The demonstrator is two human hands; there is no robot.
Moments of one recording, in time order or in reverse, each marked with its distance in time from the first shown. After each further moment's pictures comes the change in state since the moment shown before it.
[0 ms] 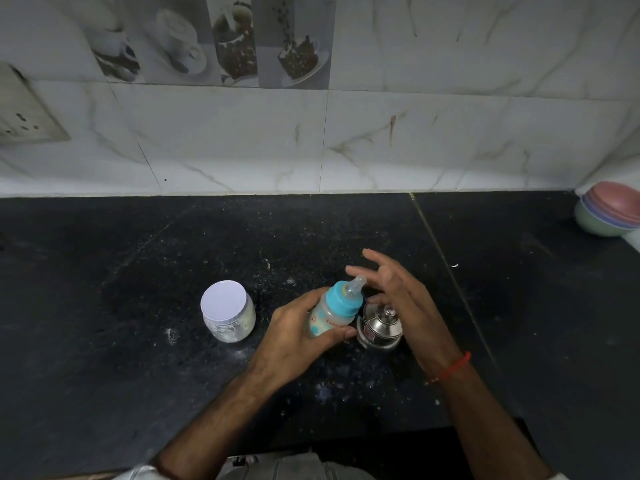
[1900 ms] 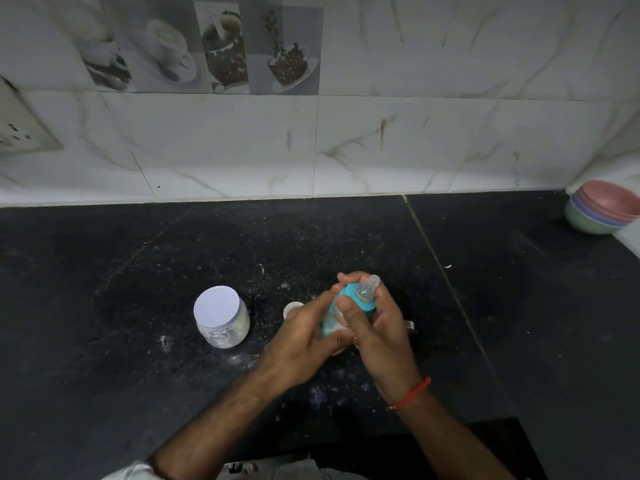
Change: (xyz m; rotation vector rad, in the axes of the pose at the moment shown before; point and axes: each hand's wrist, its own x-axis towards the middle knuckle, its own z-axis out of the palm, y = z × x) left_hand 0.004 0.031 0.008 -0.115 -0.158 0.008; right_hand -0.017 0.008 0.043 0.169 0.182 -0.020
